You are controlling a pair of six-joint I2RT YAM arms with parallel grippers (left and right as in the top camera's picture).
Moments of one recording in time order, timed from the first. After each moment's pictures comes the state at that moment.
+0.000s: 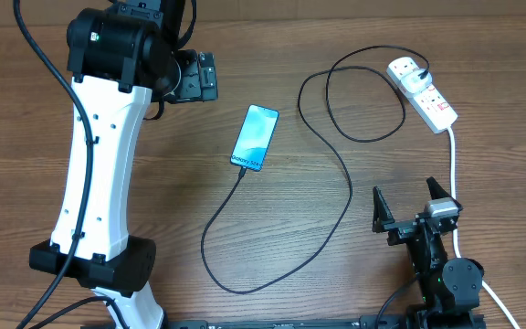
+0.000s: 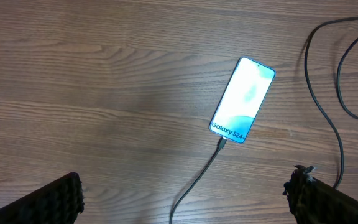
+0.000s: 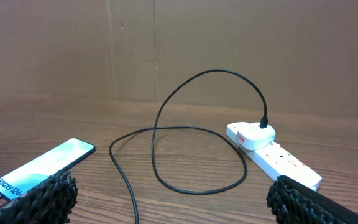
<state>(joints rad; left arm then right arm) -0.27 1.91 2.41 -1.68 -0.12 -0.37 0.06 0.01 0.02 -0.03 -0.11 -0.01</state>
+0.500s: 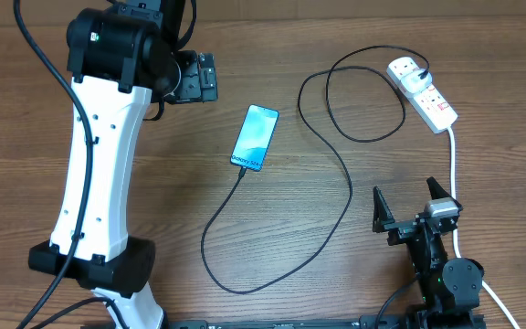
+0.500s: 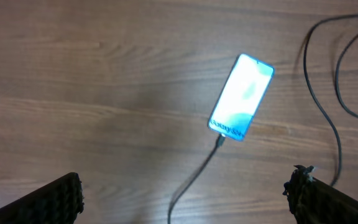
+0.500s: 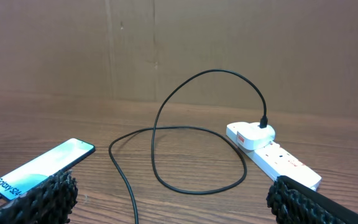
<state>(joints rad) -0.27 1.89 2.38 -1.68 -0.11 -0.38 0.06 0.01 0.02 -0.03 -0.11 -0.01</state>
